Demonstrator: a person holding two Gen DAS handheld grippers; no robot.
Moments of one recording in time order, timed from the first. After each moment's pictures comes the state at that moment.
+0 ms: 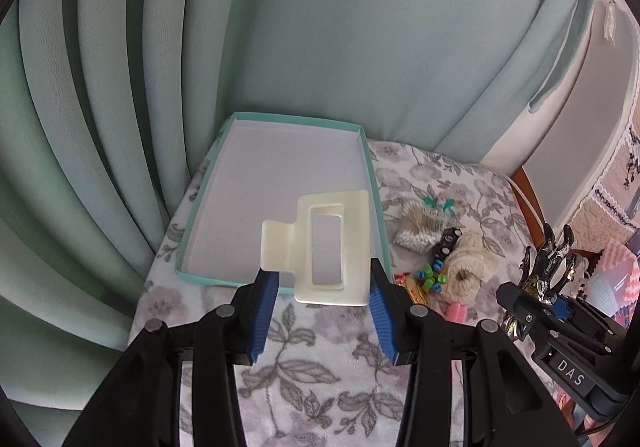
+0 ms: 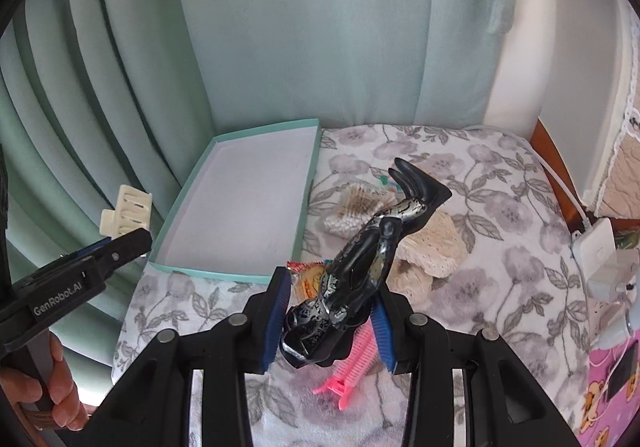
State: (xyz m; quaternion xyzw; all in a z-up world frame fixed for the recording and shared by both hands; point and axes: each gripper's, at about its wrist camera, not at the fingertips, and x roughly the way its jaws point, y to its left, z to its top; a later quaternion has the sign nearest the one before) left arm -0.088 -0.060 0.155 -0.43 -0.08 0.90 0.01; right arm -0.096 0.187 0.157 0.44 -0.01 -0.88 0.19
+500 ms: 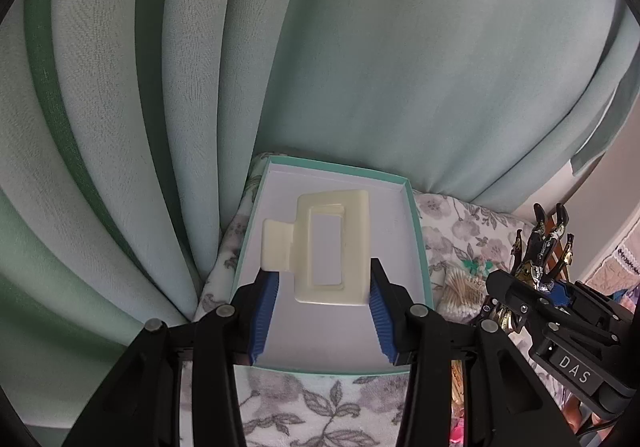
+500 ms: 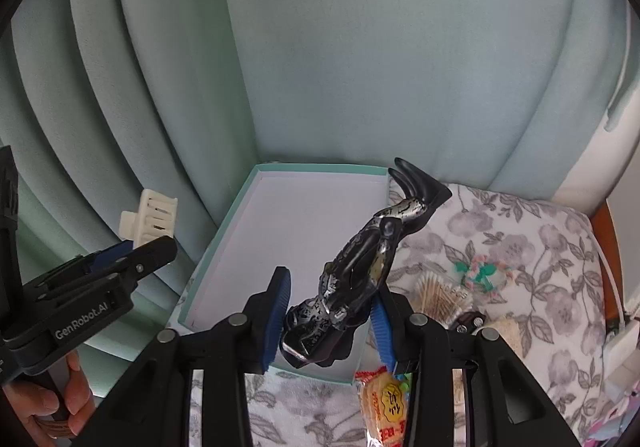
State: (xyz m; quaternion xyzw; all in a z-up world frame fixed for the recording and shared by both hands) left arm -0.160 -0.120 0.173 -0.42 -0.10 0.90 -0.02; right arm -0.173 0.088 0.189 0.43 0.03 -0.87 0.25
